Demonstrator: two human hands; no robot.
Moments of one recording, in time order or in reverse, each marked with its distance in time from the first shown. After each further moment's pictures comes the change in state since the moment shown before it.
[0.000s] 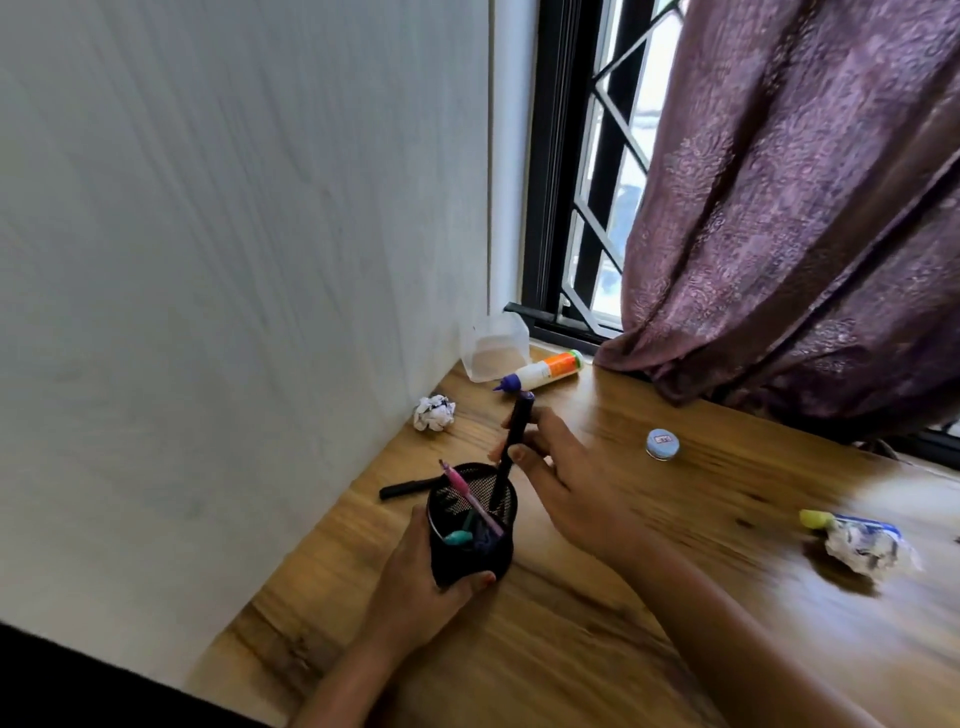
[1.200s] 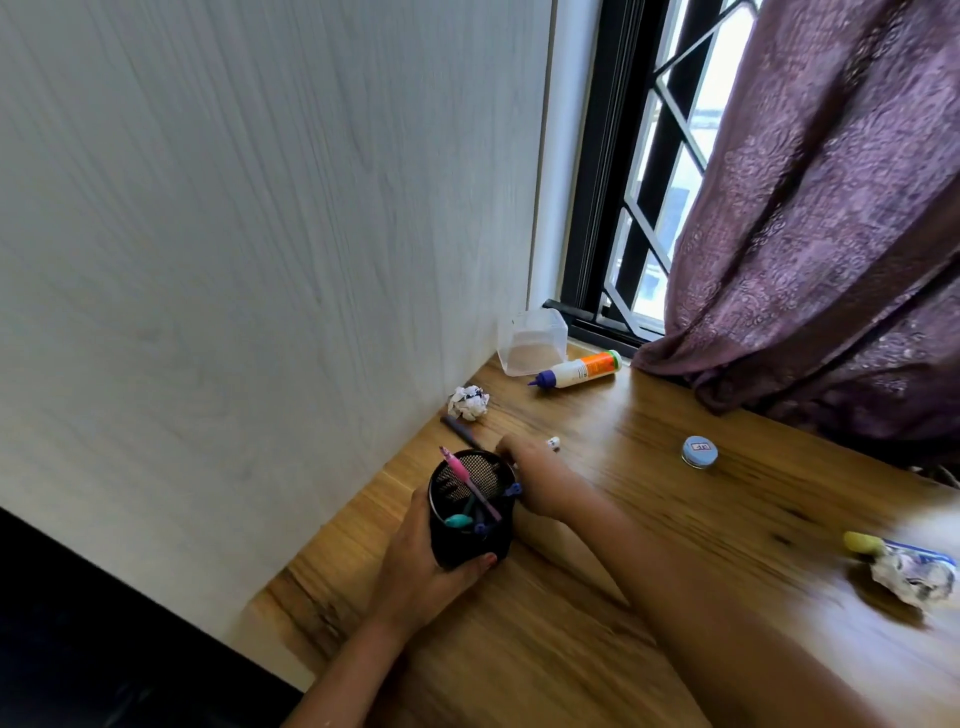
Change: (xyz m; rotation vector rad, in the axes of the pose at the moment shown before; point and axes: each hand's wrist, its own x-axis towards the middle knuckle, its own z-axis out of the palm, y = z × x) left_hand -0.006 -0.007 -0.017 -0.036 0.129 0.003; right_hand 0.059 0.052 0.051 -0.545 -0.348 0.160
